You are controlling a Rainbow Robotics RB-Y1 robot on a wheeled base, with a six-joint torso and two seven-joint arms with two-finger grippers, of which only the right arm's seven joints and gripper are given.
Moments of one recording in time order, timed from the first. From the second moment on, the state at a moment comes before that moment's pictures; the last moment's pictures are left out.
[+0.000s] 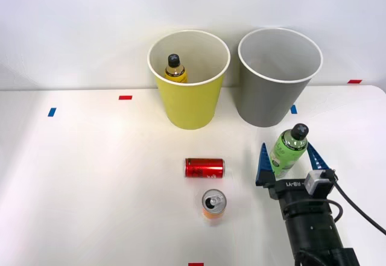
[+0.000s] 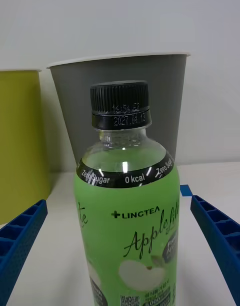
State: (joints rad) arm 0.36 -0.20 0.30 -1.74 -0.48 -0.46 1.88
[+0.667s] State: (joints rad) arm 0.30 -0.18 0.25 -1.73 -0.50 -0.39 1.92
